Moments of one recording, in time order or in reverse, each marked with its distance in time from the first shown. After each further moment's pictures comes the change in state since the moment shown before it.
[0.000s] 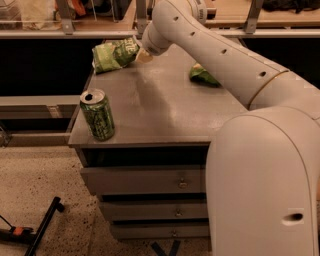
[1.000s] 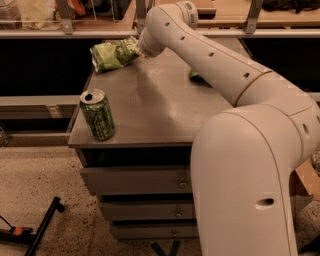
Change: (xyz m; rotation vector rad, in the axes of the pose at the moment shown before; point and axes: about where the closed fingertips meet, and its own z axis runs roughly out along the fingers) arm 0.001 -0.002 0.030 0.018 0.018 0.049
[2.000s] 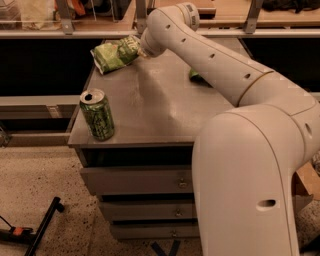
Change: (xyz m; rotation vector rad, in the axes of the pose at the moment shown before) arm 0.007 -0.010 -0.002 0.038 0.003 0.024
